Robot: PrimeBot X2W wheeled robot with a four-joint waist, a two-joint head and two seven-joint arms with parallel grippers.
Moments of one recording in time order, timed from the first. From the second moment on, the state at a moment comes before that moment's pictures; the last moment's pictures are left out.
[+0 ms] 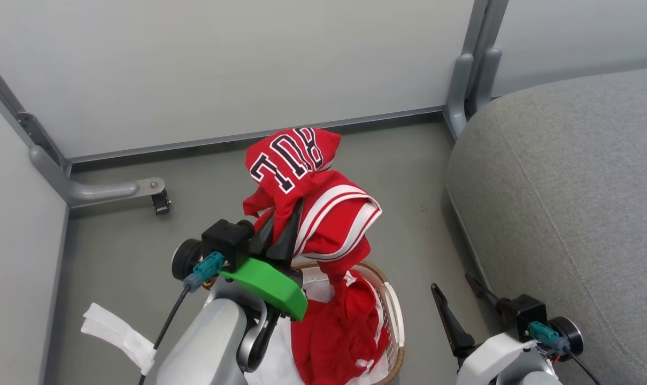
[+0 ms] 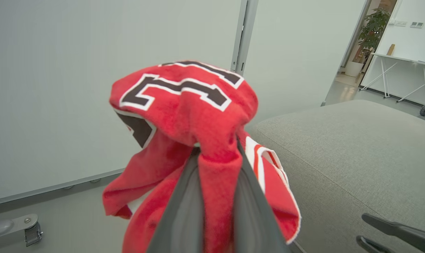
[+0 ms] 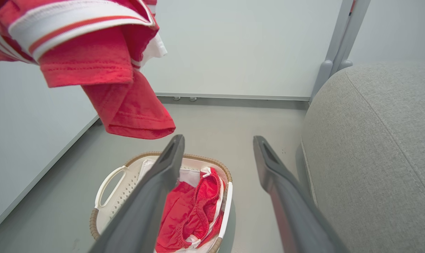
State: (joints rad) left arm -0.40 0.05 -0.52 0.44 -0.43 -0.13 -0.26; right arm -0.11 -0.10 0.28 0.41 0.23 0.13 -0.26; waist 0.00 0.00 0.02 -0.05
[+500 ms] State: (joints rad) left arm -0.40 0.05 -0.54 0.43 -0.46 -0.13 -0.26; right arm -0.27 -0.15 0.46 0.35 0.23 0.13 -0.26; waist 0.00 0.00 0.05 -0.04
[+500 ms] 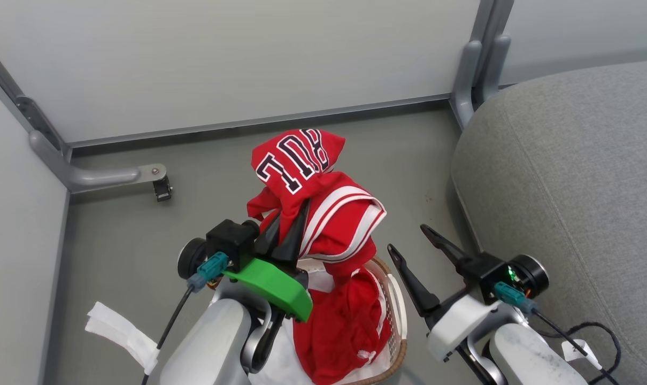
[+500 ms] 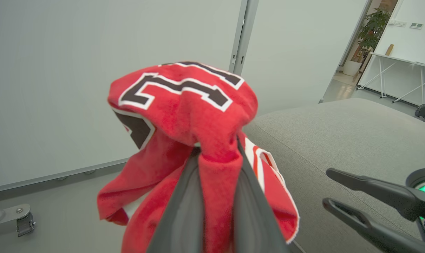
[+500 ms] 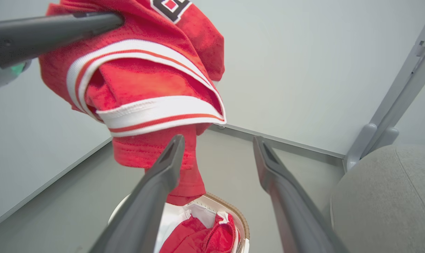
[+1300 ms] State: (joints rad) left arm -0.43 0.05 -0.63 0.45 -0.50 -0.13 -0.26; right arm -0.58 -0.17 0.69 0.55 0.22 0.13 -0.26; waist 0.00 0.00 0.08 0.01
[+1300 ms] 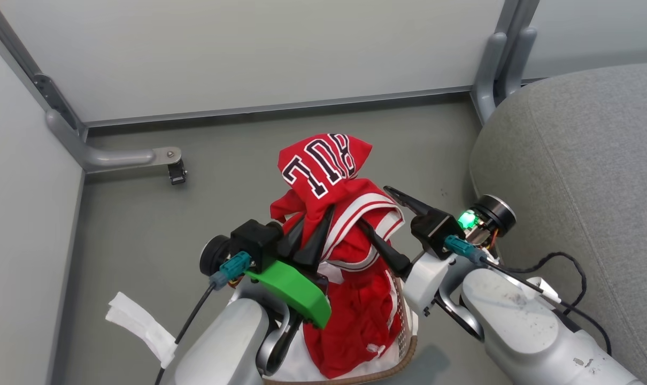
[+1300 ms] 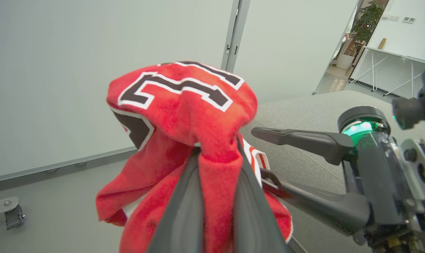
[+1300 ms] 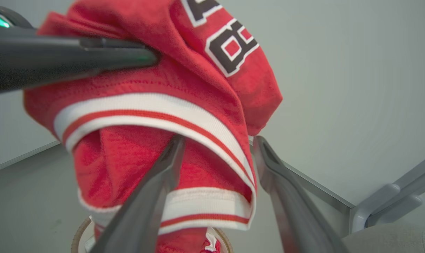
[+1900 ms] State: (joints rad) left arm -0.47 0.05 -0.79 0.45 -0.58 -0.13 -0.26; right arm -0.68 -0.22 0.92 0.60 0.33 0.13 -0.26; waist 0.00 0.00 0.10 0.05
